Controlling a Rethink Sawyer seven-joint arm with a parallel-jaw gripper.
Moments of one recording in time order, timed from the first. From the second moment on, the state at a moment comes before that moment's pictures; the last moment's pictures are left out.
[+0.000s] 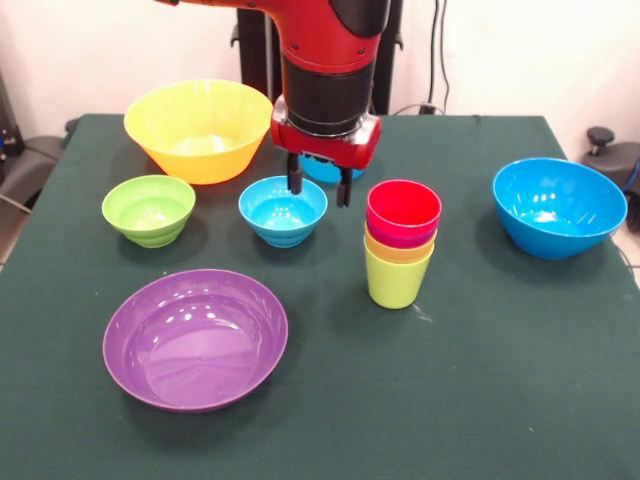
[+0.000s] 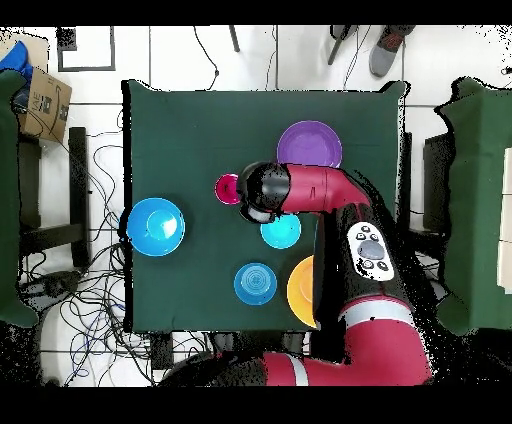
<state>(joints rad) -0.35 -0.56 0.14 1.53 -0.25 0.78 2.04</state>
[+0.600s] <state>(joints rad) -0.35 -0.56 0.12 1.54 -0.25 0.75 2.04</state>
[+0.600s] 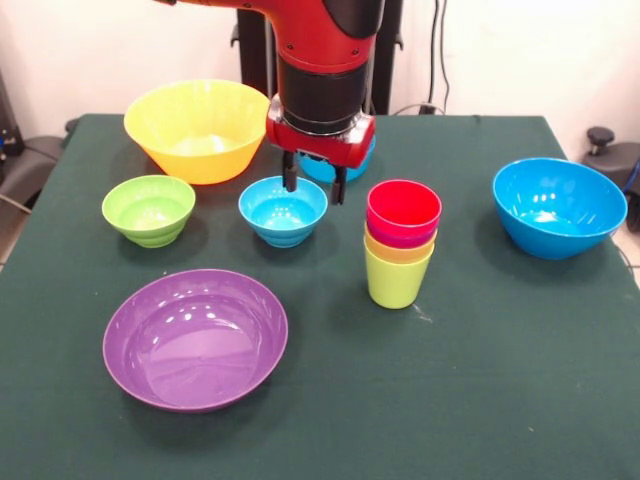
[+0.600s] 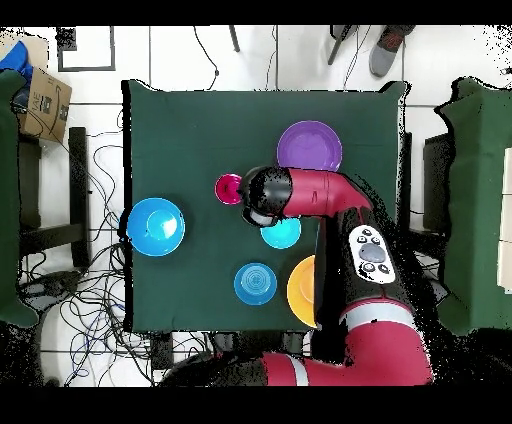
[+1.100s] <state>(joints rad) -0.35 -0.54 0.11 1.54 -0.25 0.68 2.04</state>
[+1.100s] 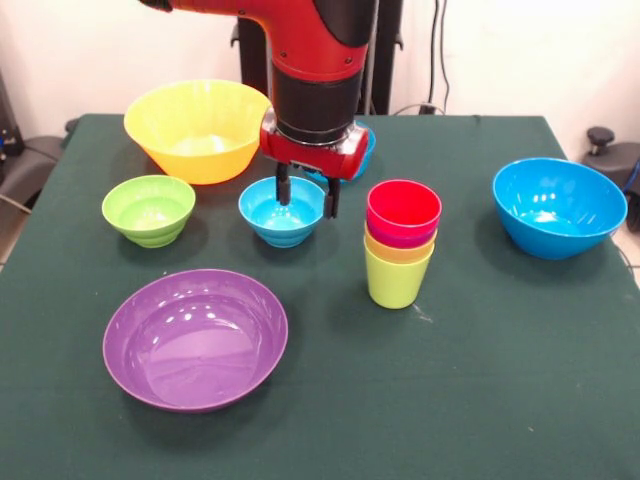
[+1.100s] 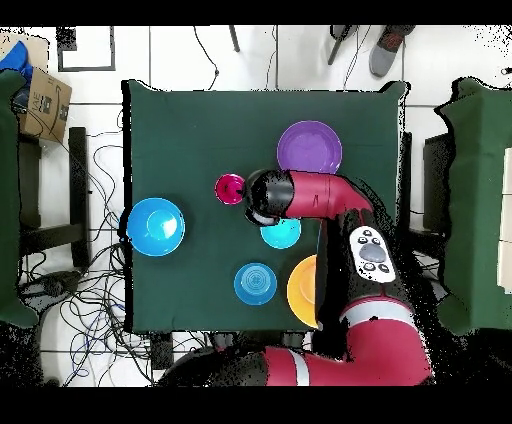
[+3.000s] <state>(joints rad) -0.31 -0.39 0.02 1.54 -0.25 0.56 2.04</state>
